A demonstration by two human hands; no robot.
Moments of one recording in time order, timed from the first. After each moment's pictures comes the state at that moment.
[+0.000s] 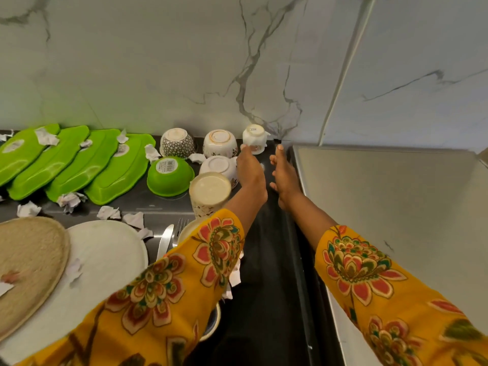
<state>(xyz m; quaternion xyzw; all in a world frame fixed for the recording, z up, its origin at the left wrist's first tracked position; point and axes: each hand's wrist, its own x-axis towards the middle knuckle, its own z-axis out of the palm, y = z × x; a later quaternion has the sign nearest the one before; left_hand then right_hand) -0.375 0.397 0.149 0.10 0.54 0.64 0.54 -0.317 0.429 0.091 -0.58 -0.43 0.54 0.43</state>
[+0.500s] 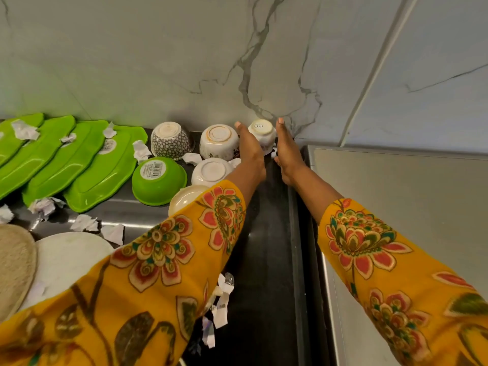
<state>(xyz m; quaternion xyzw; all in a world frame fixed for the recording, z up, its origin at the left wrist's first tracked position) -0.376 0.494 0.130 0.08 0.54 0.62 0.56 -0.320 0.543 0.070 -0.54 -0.48 0.56 0.41</state>
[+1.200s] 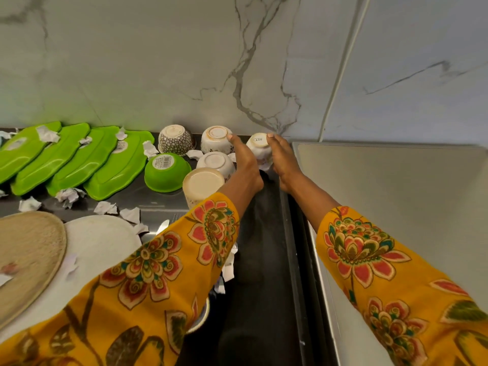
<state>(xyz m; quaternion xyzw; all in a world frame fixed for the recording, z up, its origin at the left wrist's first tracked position) -0.367 0.404 0.153 0.07 0.52 0.58 0.62 -0.305 0.458 0.092 -0.55 -0.49 0.51 0.44</state>
